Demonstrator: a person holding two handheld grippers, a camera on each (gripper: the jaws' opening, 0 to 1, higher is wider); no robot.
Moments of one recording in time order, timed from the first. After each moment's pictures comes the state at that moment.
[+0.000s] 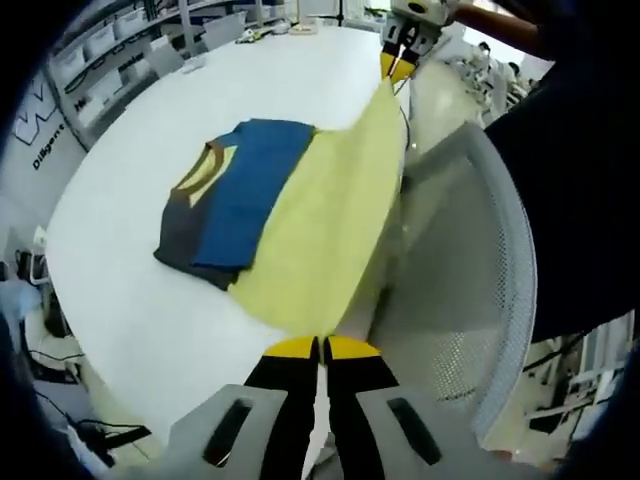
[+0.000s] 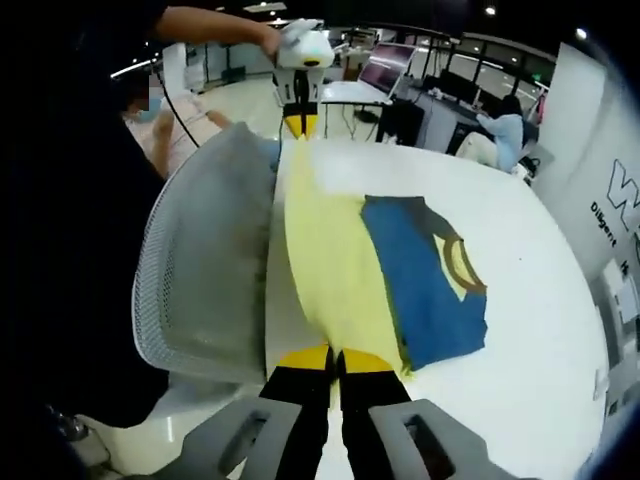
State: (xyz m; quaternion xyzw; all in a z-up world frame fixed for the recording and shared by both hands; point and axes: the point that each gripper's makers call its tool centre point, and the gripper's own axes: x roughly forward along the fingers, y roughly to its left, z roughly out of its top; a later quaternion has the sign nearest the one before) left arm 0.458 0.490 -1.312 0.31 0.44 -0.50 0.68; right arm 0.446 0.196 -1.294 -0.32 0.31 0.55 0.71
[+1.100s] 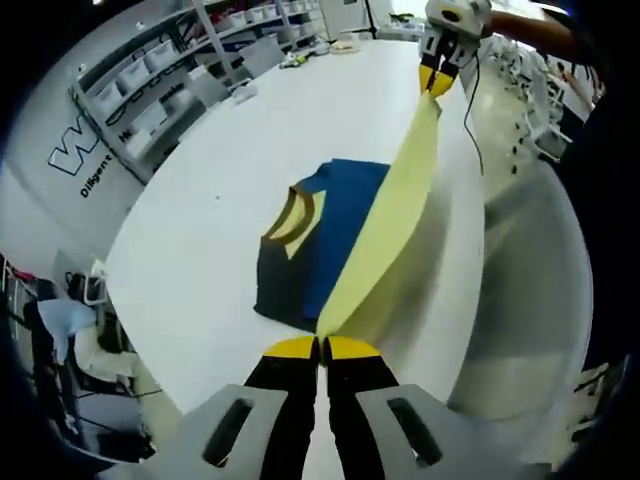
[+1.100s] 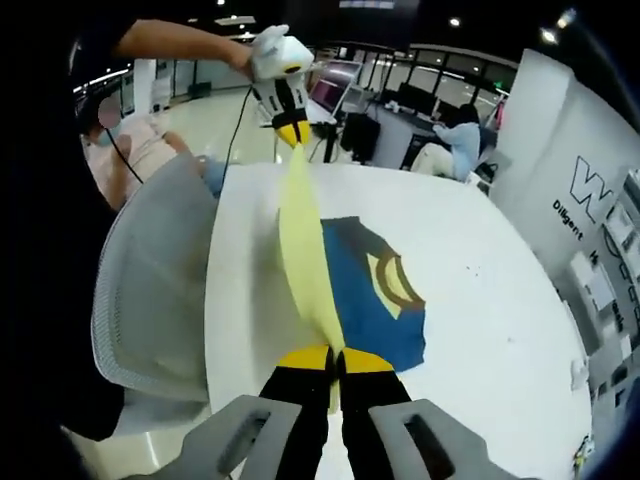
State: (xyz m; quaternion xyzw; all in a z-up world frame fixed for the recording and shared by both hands) left arm 0.563 0.465 -1.263 0.36 0.36 -0.43 0.74; right arm 0.520 0.186 -1.262 -0.31 0.28 0.49 0.77
